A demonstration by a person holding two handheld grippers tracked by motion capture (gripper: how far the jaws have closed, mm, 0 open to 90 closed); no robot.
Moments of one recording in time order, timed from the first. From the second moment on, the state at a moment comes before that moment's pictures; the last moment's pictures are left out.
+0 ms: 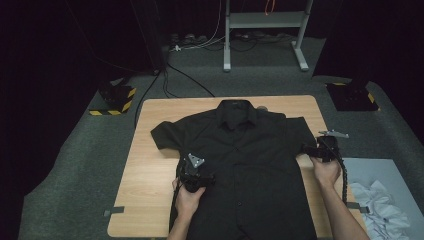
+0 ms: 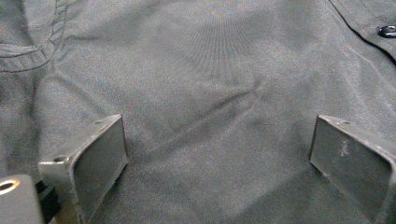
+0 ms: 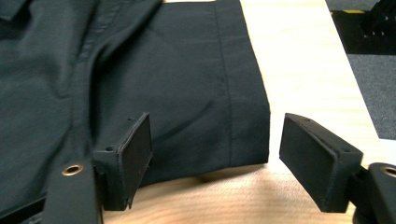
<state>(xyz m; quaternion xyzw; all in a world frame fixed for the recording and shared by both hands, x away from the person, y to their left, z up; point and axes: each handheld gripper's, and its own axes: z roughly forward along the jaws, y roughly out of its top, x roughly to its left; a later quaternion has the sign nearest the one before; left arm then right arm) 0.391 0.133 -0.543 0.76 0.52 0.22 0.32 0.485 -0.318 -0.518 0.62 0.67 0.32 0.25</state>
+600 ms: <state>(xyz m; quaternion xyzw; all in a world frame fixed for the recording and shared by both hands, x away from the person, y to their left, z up) 0.391 0.133 -0.543 0.76 0.52 0.22 0.32 0.496 -0.323 -0.530 0.61 0.69 0.29 0.25</state>
